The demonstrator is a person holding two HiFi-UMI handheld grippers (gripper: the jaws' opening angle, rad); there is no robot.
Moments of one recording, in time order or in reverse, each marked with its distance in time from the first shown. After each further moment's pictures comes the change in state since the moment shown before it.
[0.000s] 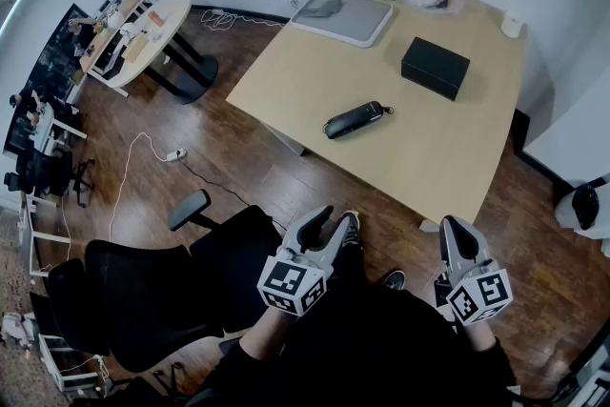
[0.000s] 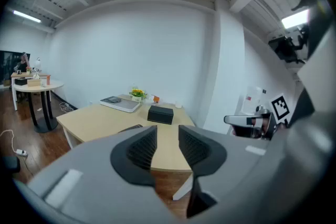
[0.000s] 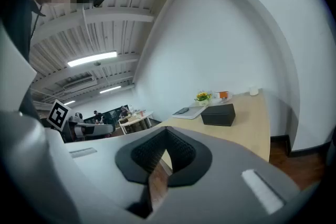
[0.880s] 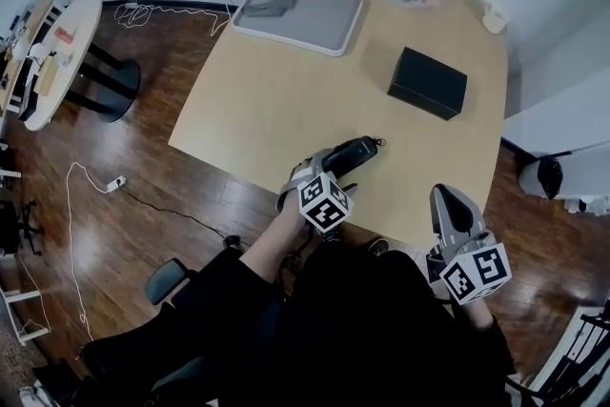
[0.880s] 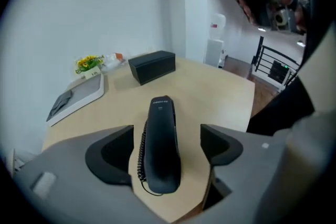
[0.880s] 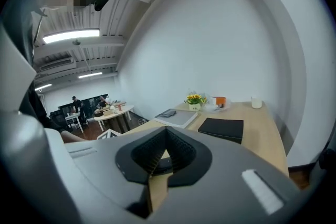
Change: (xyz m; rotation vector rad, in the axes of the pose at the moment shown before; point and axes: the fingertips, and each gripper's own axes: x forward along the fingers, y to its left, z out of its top) left arm 0.285 0.193 -0.083 0.620 0.583 -0.380; right arm 0.235 -0.016 0.071 -0.088 0.064 -0.191
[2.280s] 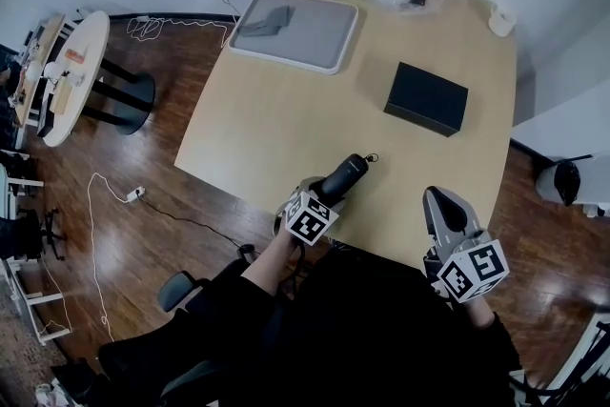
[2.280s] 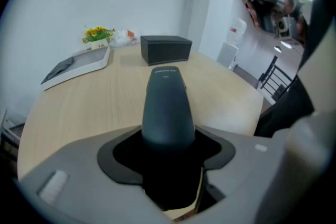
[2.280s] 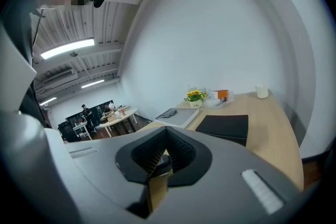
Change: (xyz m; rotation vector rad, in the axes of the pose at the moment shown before) left arm 0.031 0.008 -0.025 -0.241 0.061 -0.039; right arm 0.035 -0.057 -0.001 0.107 0.010 0.079
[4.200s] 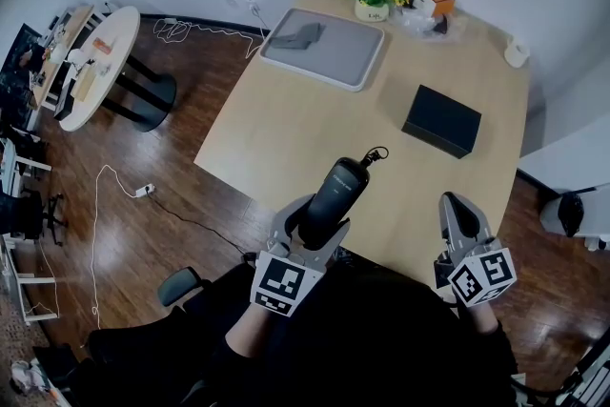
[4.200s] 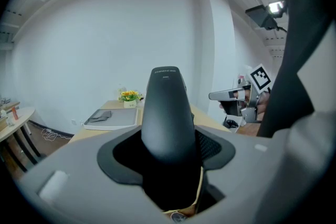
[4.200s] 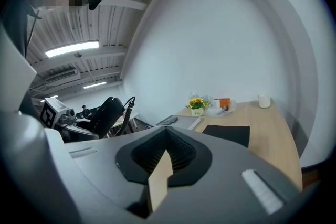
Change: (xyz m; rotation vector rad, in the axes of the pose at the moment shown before) left arm -0.235 -0.030 0.106 -0.089 -0.526 0.235; right arm -0.003 0.008 0.024 -0.044 -0.061 0.006
